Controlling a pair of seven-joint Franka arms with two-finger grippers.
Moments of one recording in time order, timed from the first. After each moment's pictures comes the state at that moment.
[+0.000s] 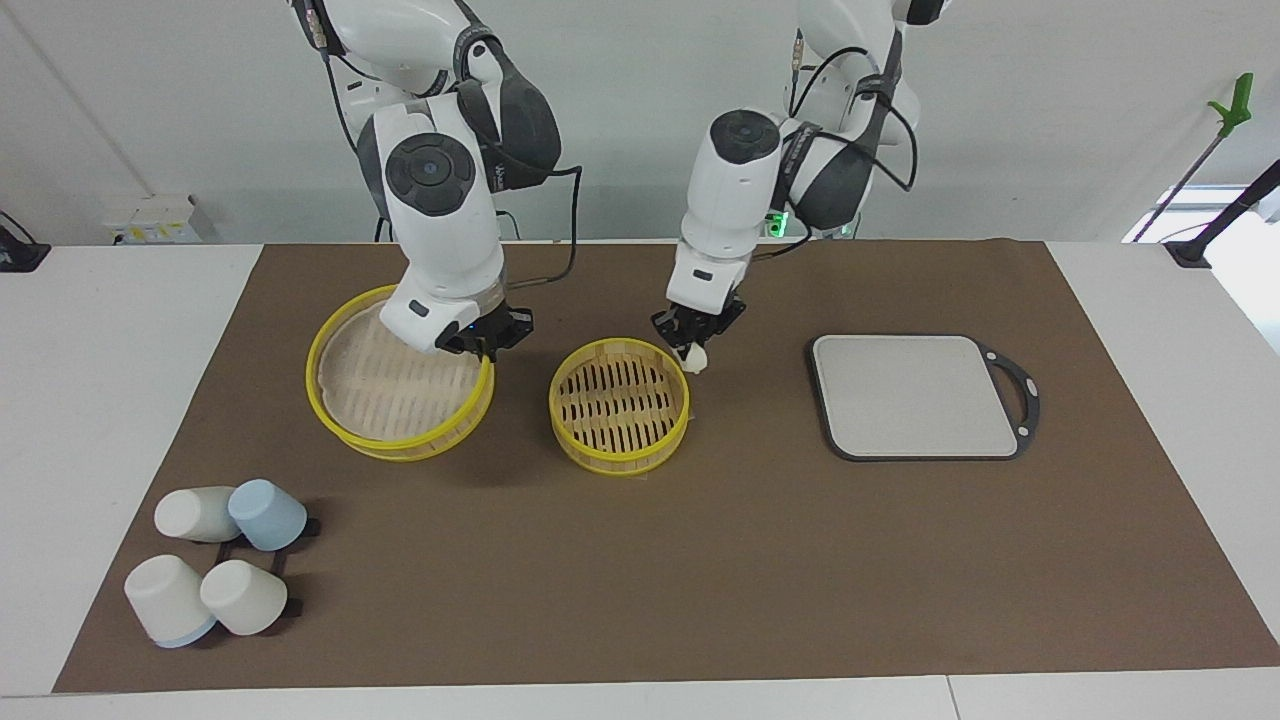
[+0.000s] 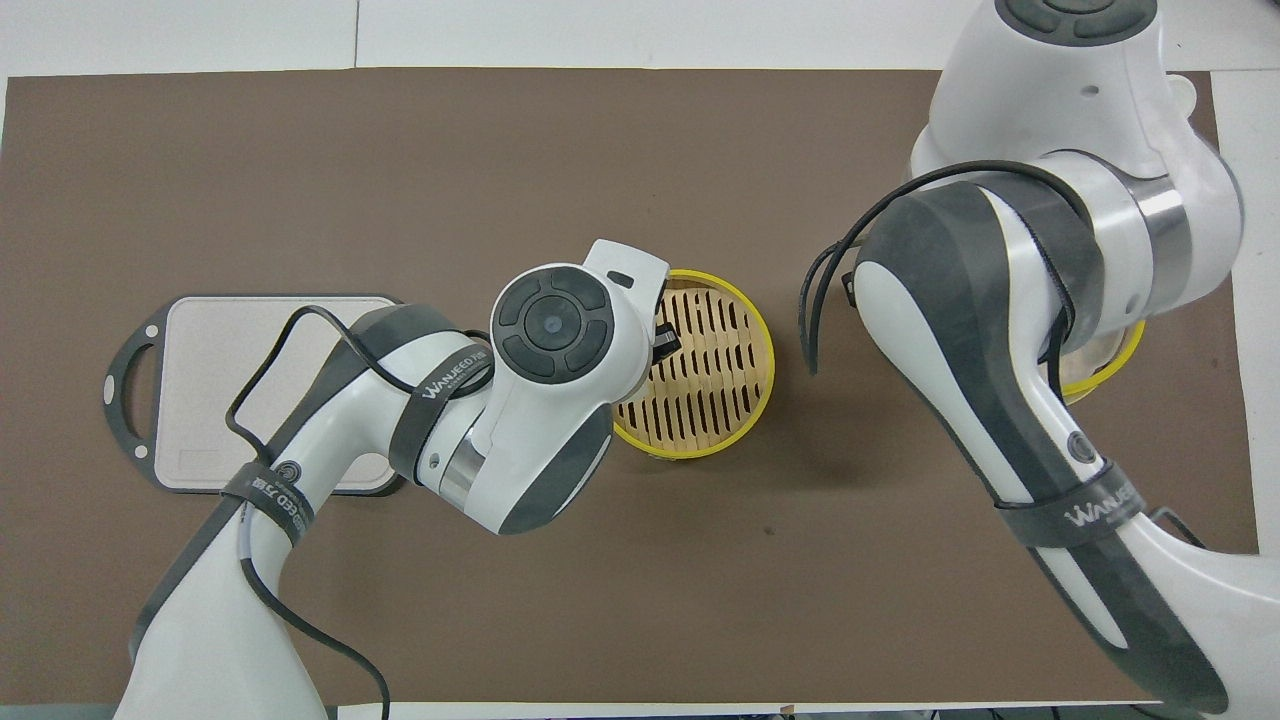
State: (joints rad) left arm -0.63 0.25 -0.07 -1.81 -0.04 2.17 -1.02; right arm 0.20 0.34 0.09 -1.37 -0.04 1.43 0.12
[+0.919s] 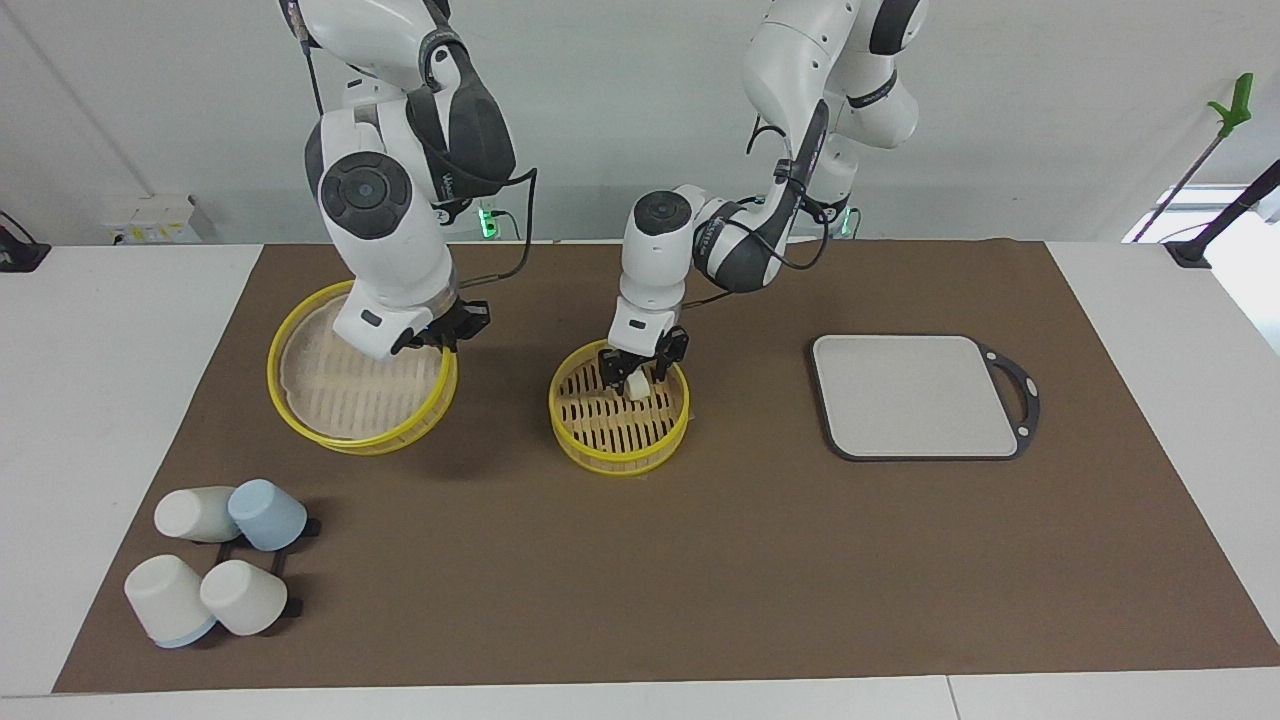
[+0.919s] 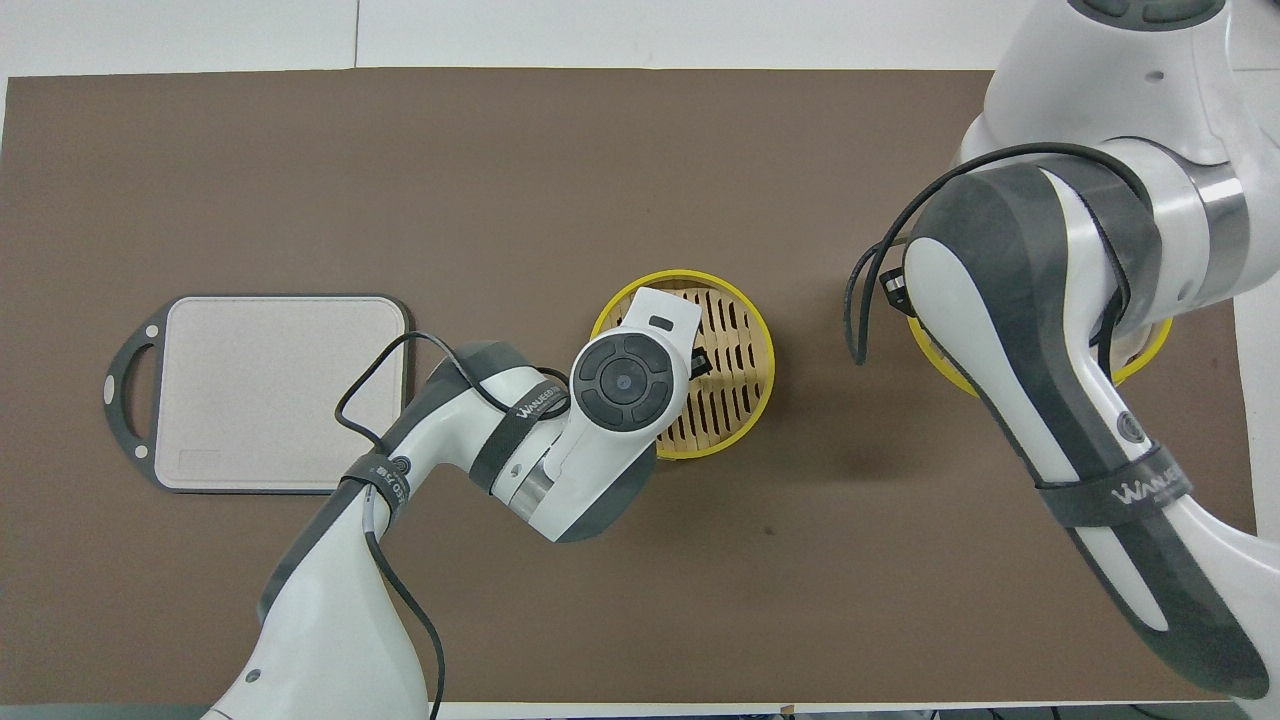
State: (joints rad) left arm -0.70 0.35 -0.05 -1.86 0.01 2.32 -1.11; right arm 0.16 0.33 0.09 -1.39 -0.04 1.43 0.05
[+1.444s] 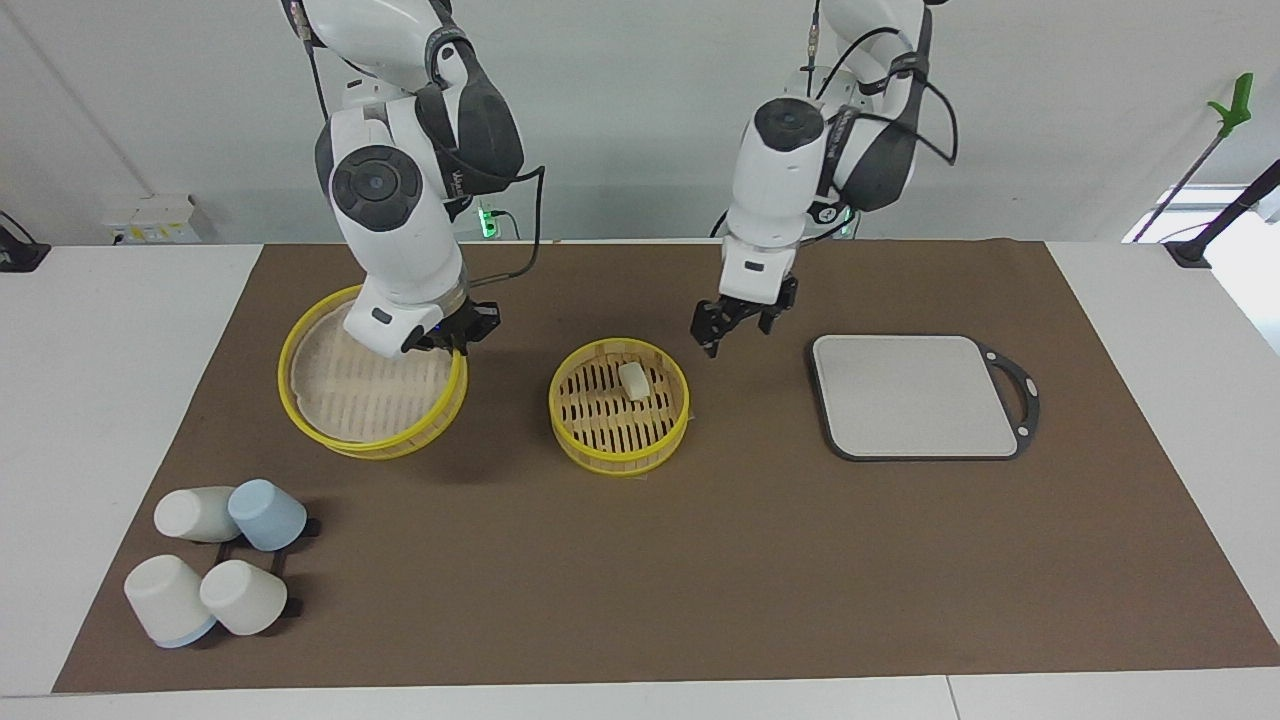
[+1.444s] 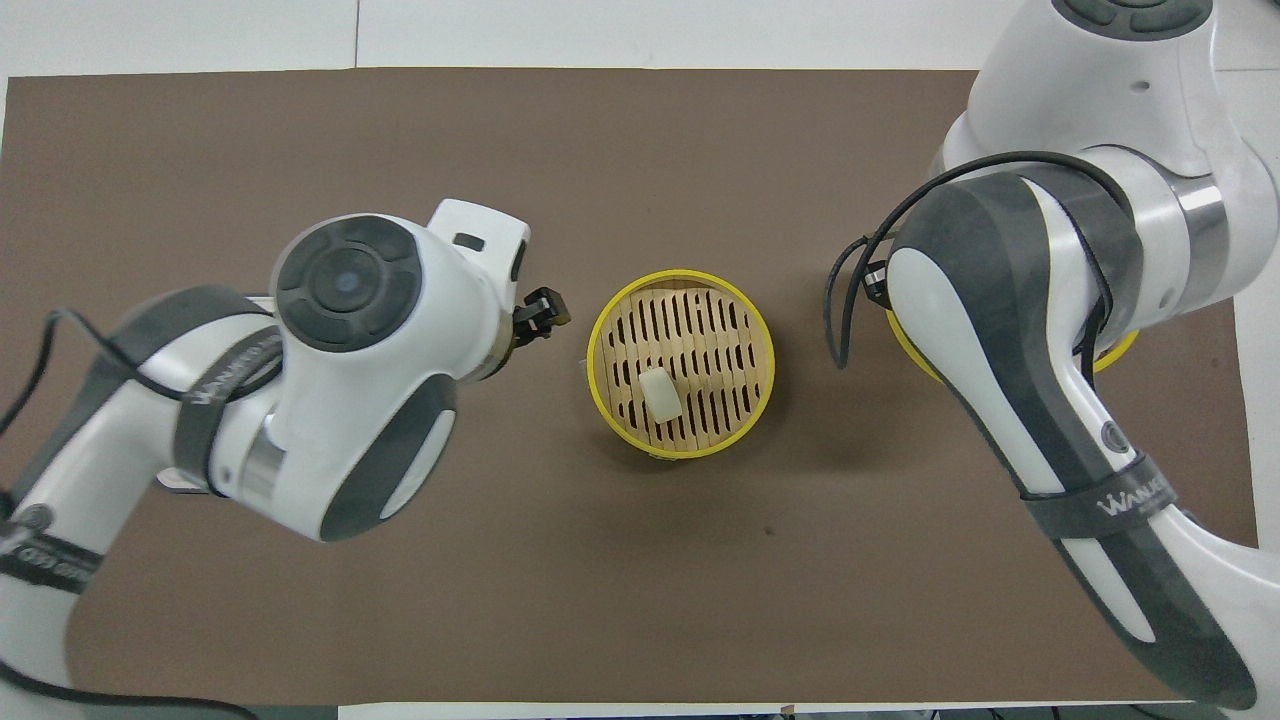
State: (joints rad) left arm -0.47 0.05 -0.04 -1.84 0.01 1.93 -0.87; right arm 0.20 0.33 0.10 -1.40 -0.01 1.51 0.11
